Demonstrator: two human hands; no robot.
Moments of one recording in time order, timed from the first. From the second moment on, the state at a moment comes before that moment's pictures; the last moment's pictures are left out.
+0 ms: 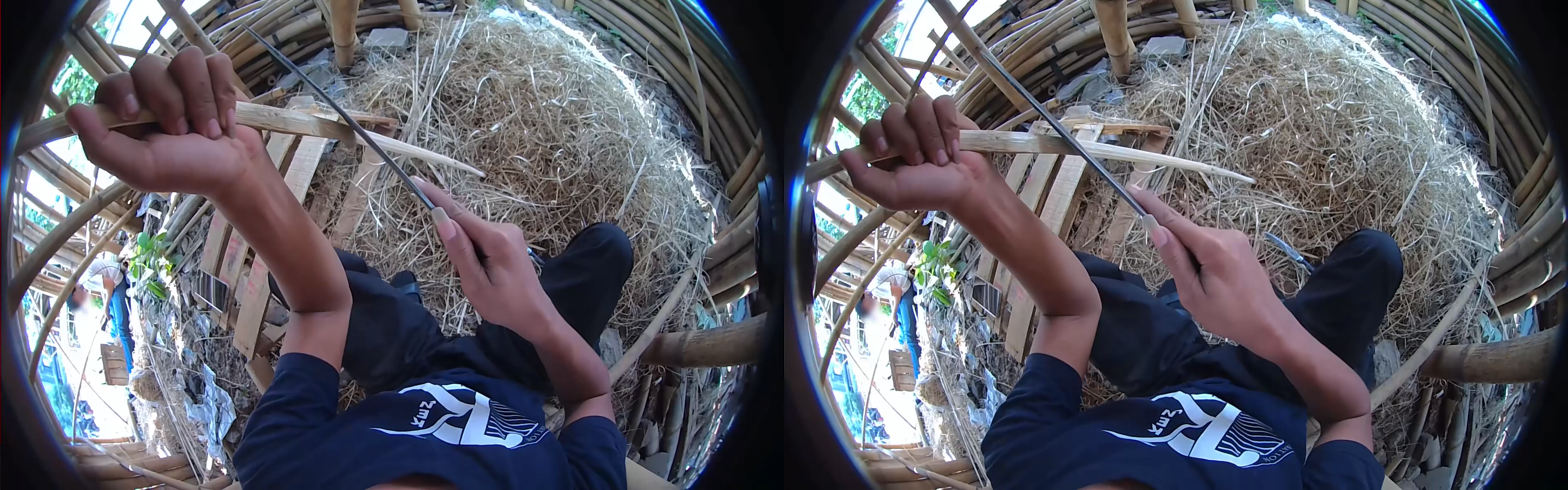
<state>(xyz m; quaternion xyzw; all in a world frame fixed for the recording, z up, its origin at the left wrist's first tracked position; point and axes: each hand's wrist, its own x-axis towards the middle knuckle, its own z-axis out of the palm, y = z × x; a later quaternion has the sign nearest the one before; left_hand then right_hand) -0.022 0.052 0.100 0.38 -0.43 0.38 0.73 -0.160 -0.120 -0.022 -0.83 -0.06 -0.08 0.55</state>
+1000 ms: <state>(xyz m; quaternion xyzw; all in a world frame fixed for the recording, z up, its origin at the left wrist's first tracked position) -0.009 0.089 0.088 0.40 -0.52 0.32 0.69 -0.158 -0.110 -0.058 -0.84 -0.09 -0.17 0.51</state>
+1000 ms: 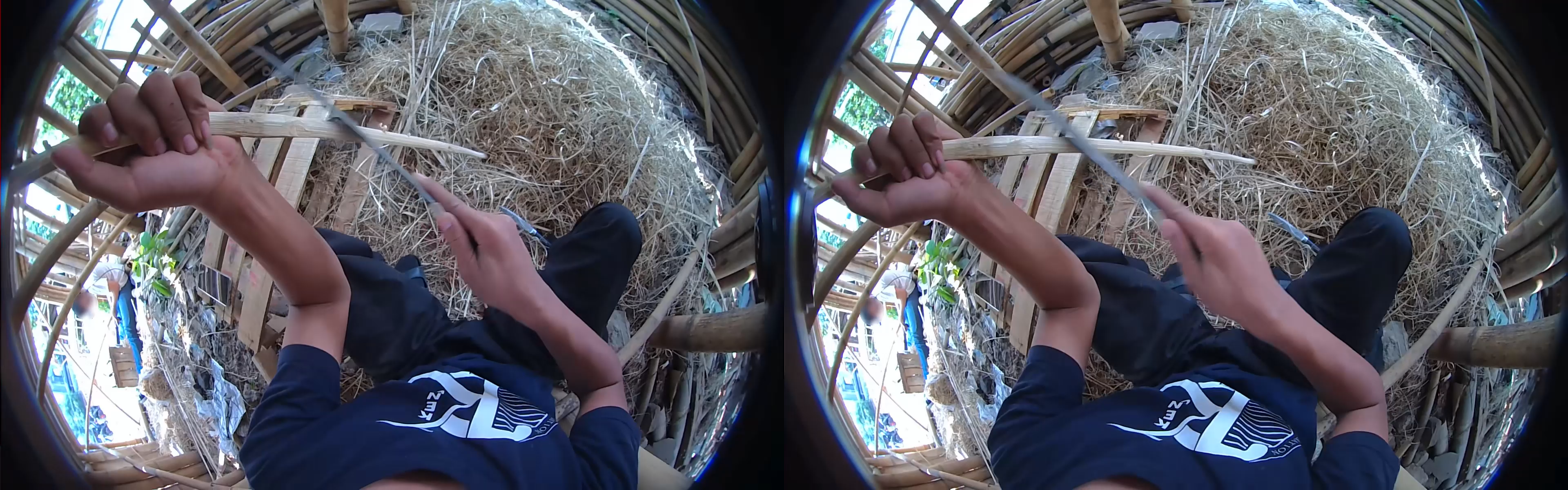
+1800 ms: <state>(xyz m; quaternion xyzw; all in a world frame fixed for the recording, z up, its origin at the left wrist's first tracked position) -0.015 0.074 0.093 0.41 -0.43 0.40 0.70 -0.155 -0.110 -0.063 -0.82 -0.08 -0.15 0.55</state>
